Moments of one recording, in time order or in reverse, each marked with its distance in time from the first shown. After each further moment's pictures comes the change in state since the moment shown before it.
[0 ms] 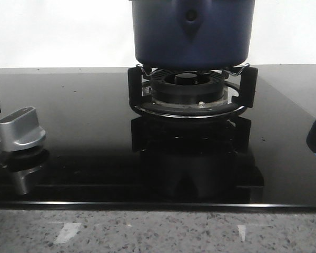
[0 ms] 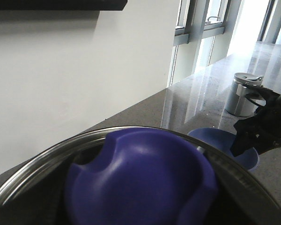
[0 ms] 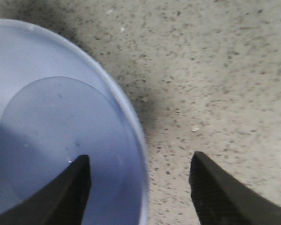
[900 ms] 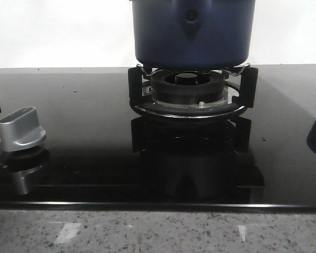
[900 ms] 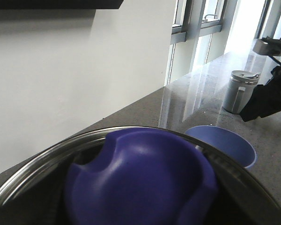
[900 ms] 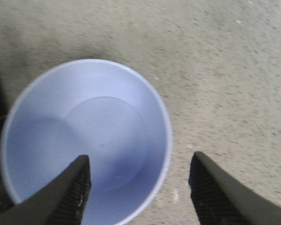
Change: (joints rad) left arm 0.000 0.000 -0.001 0.010 0.013 0.000; right arm 0.132 -0.130 -0.198 -0.190 0.156 -0.002
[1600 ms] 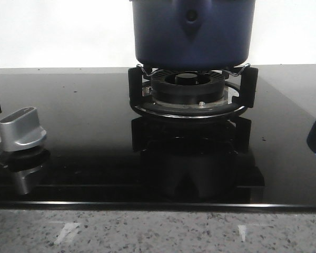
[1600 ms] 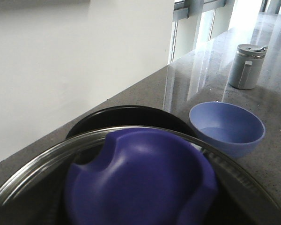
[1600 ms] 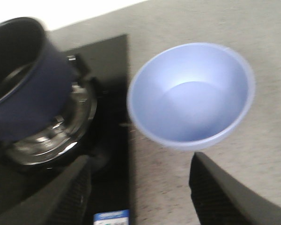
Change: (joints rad) left arm 0.000 0.012 -0.002 0.085 0.006 -0.004; right arm 0.173 -0.534 0.246 0.158 -0.104 -0.082
